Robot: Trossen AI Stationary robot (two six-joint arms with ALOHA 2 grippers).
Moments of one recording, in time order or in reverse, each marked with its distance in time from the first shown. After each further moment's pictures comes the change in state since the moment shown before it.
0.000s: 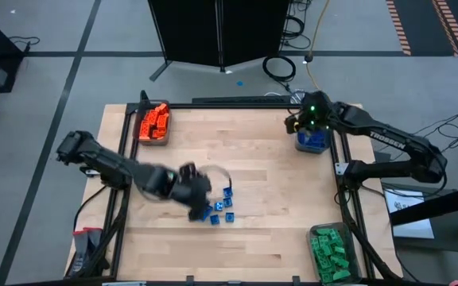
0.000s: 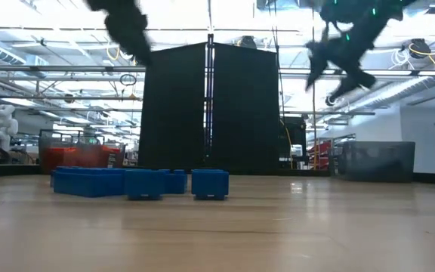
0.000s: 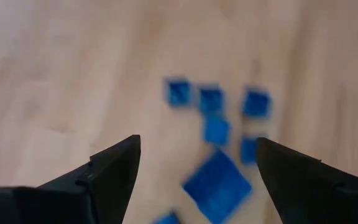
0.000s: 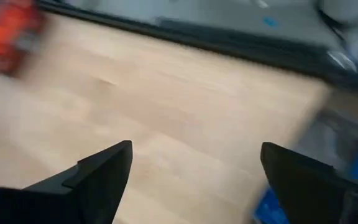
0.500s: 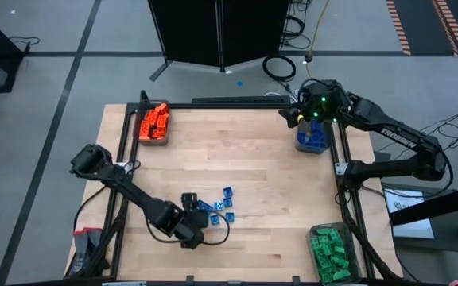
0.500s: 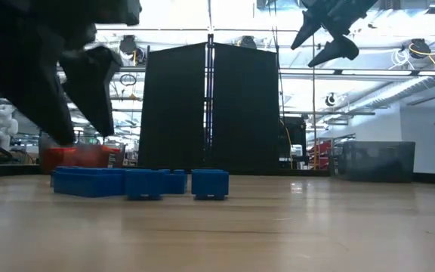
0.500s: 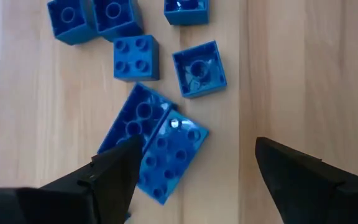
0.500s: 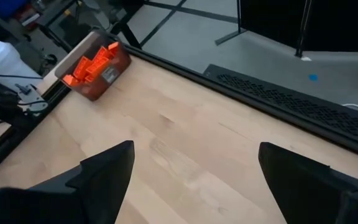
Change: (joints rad) left arm -0.220 0.228 -0.120 0.135 -0.017 -0.012; right arm 0.077 0.000 0.231 0.007 -0.044 -0.102
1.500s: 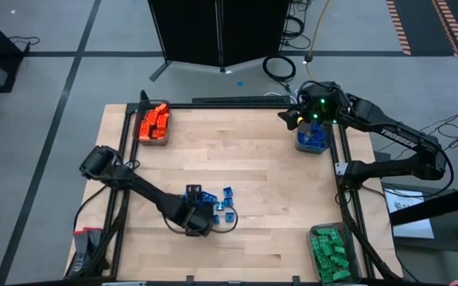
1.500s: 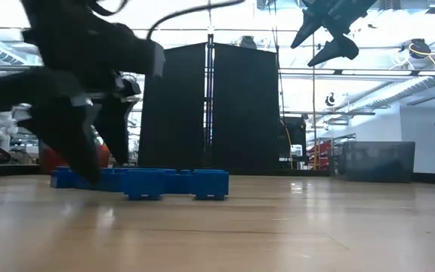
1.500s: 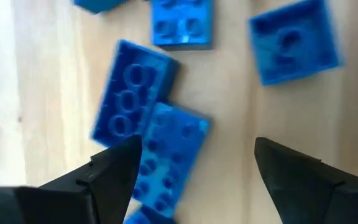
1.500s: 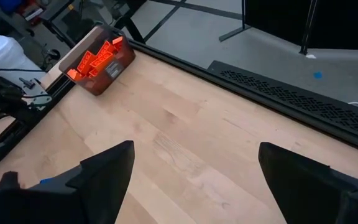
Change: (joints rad) left arm 0.116 0.091 -0.001 -0.046 0.000 0.104; right arm 0.023 0.000 0.000 -0.011 0.000 0.006
